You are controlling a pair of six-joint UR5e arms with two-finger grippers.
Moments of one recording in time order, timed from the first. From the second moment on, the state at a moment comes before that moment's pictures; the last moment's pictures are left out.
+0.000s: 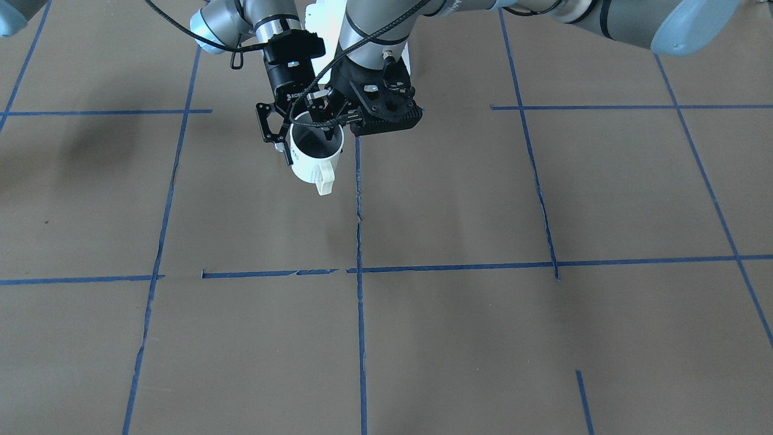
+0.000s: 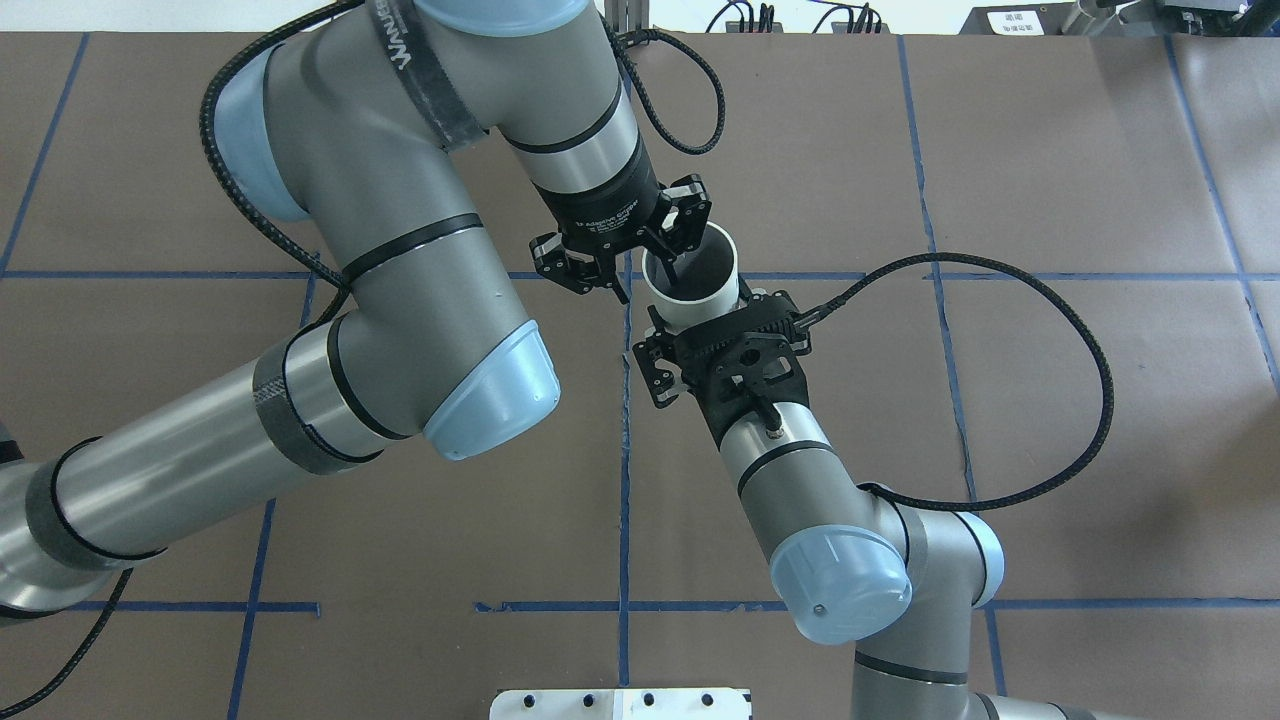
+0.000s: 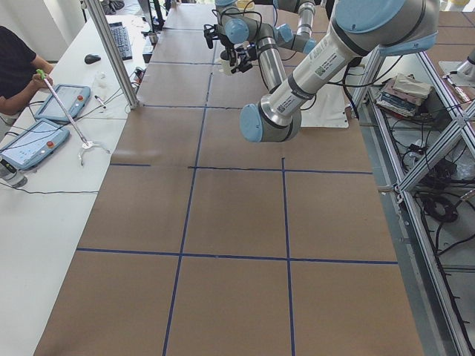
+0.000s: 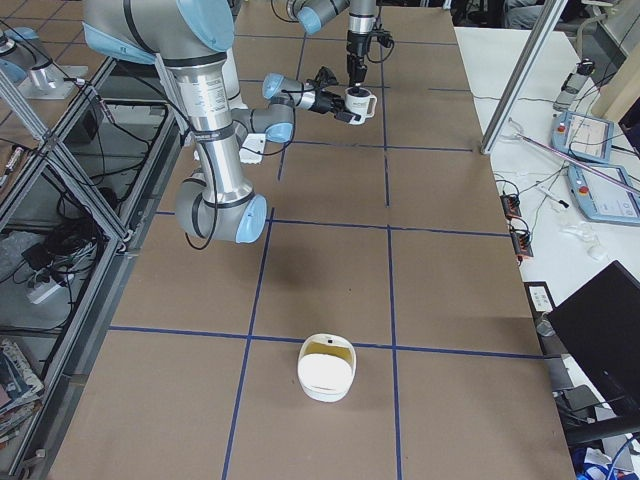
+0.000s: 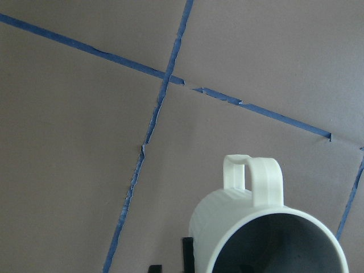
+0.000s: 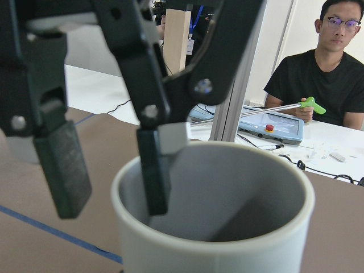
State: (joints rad) left arm -0.68 -2.55 -1.69 -1.41 -2.15 -1.49; right arm 0.23 -1.13 1.84 -0.94 0.73 0.78
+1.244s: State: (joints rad) left arm -0.74 -2.53 -1.79 -1.36 -2.16 -1.48; right arm 0.19 -1.17 1.84 -0.93 0.73 0.79
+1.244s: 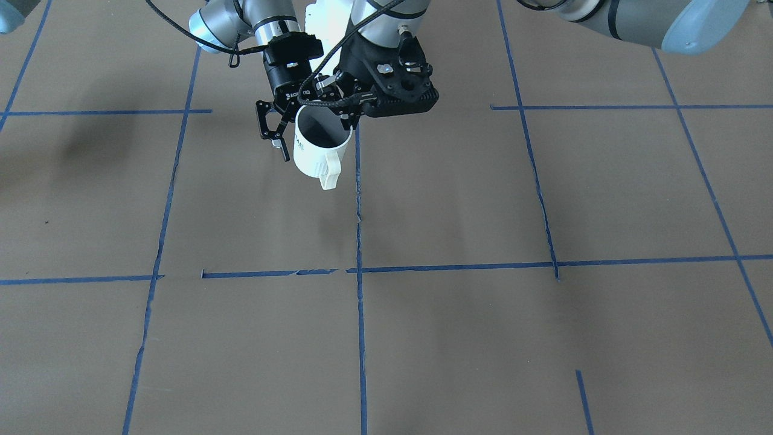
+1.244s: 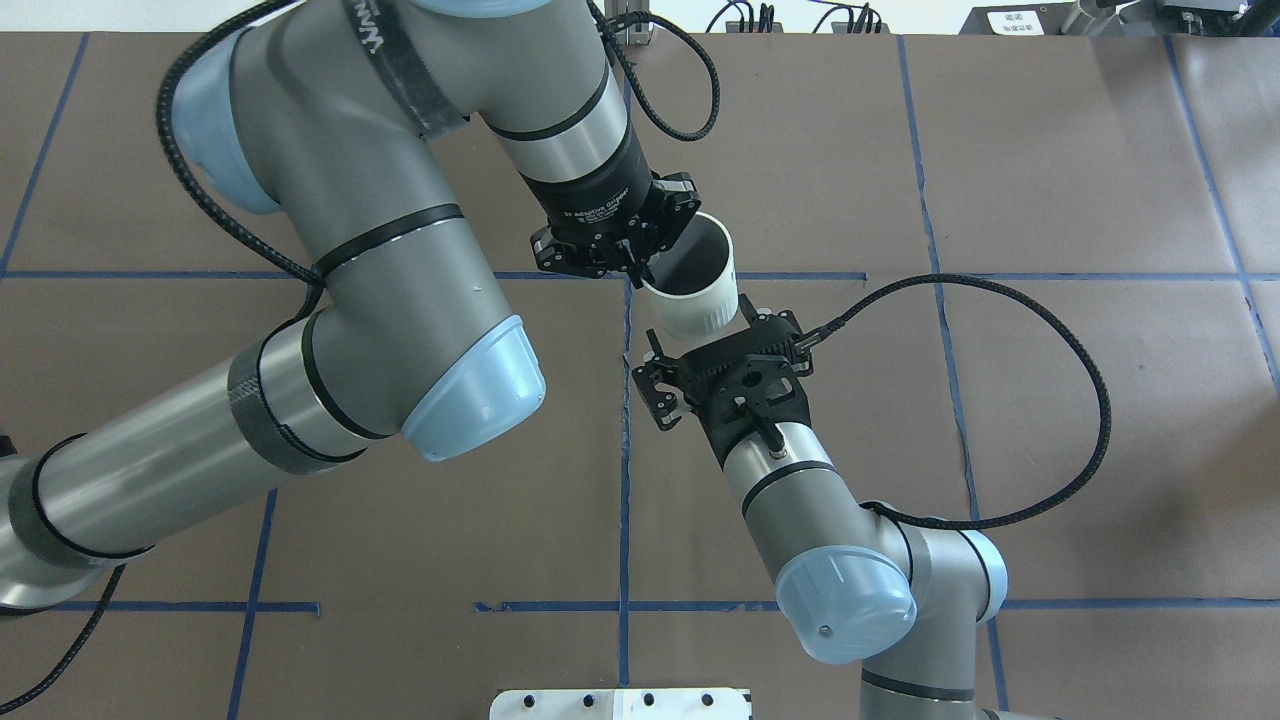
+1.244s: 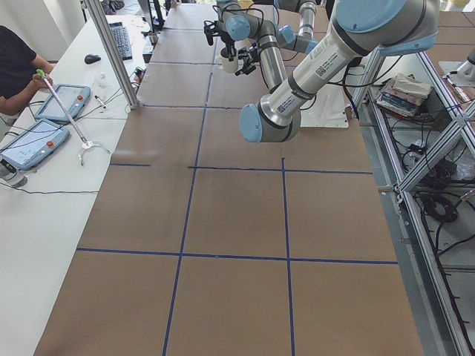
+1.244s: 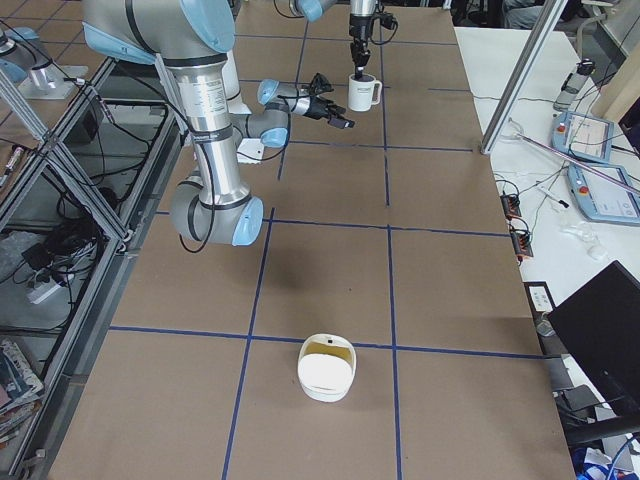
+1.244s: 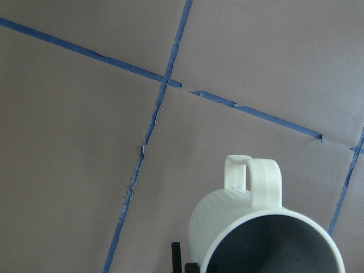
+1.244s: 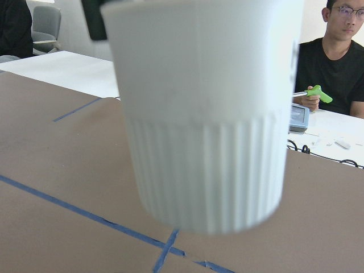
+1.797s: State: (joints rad) left arm -0.85 -2.25 -2.01 -1.37 -2.16 -1.26; right arm 0.23 -1.23 1.85 -0.92 0.79 0.80
